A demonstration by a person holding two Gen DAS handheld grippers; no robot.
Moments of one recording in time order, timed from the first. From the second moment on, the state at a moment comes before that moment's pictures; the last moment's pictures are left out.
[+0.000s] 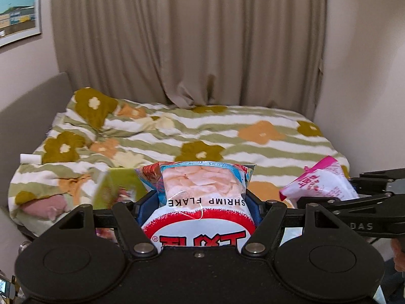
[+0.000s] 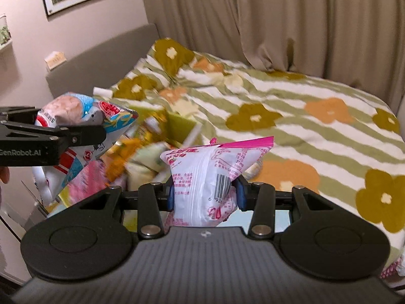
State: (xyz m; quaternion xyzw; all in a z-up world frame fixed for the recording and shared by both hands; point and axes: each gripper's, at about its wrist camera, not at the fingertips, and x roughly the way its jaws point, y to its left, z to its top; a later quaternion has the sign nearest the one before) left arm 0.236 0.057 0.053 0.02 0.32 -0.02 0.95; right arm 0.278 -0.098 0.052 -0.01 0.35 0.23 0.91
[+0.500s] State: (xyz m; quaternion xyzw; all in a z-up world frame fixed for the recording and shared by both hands) left arm 0.274 0.195 0.020 -0.01 0.33 -0.06 0.94; right arm 0.293 0.049 0.062 0.06 0.35 0.17 0.92
